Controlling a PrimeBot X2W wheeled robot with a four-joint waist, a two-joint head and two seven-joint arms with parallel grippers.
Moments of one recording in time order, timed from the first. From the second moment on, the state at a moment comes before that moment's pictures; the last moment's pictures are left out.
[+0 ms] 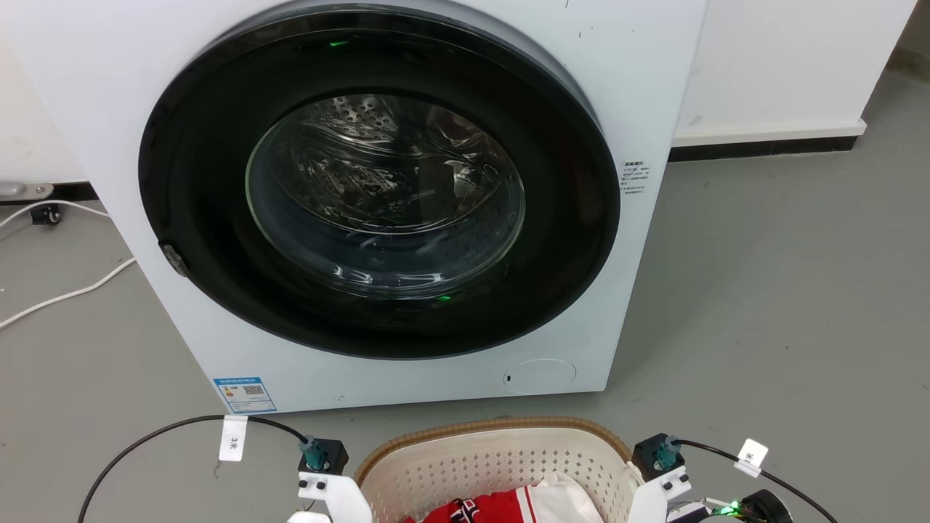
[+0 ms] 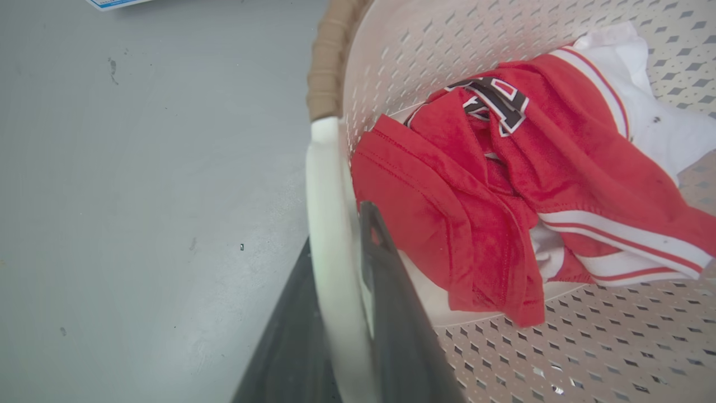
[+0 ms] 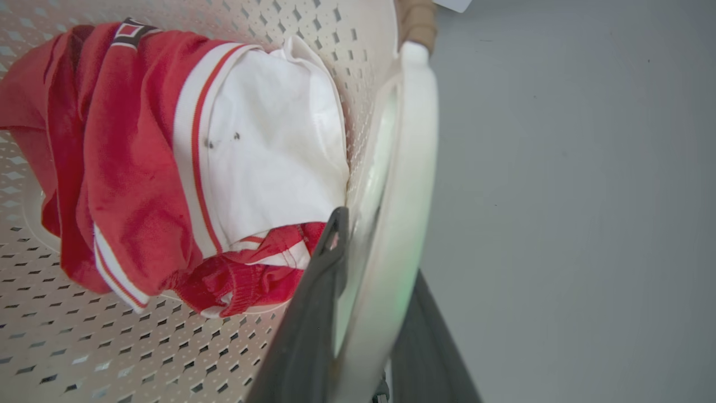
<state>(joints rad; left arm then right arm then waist) -0.52 0.16 -1.04 1.22 -1.04 -0.12 0.18 -0.51 -0.07 0.94 1.29 0.63 0.12 0.13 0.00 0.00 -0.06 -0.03</state>
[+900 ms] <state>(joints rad) -0.52 0.16 -1.10 1.23 -1.10 -0.12 0.17 -0.52 -0.07 0.99 1.29 0.68 0.12 0.12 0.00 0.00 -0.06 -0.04</state>
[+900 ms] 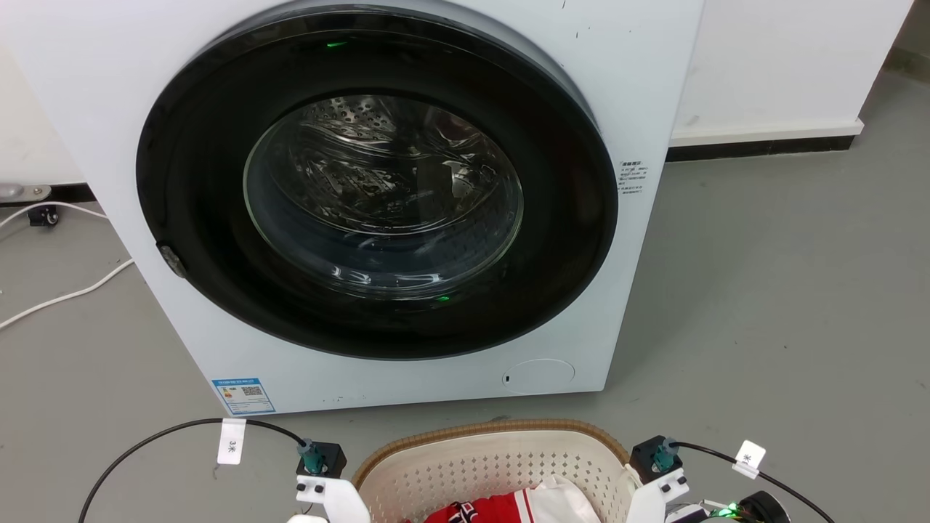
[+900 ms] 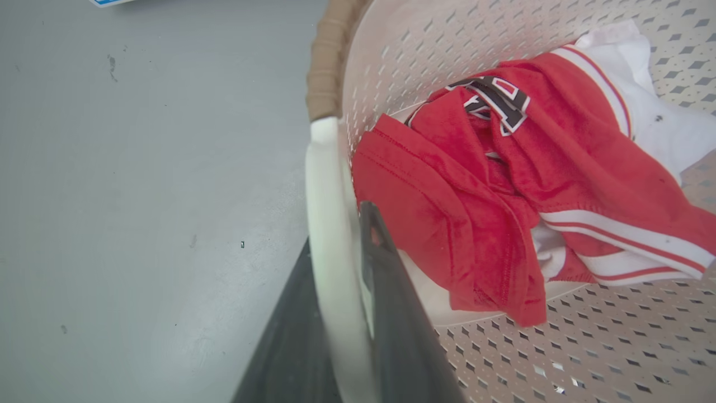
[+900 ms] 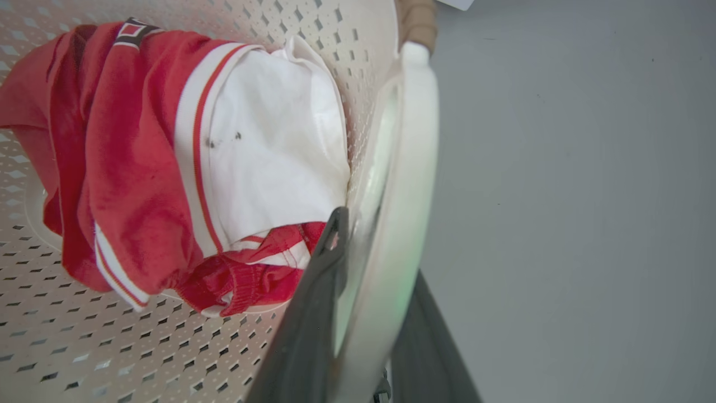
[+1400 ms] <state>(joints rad) -0.52 0.16 -1.13 1.23 -1.12 -0.12 0.17 -0.52 -0.07 1.01 1.29 0.70 0.12 0.12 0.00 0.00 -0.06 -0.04</state>
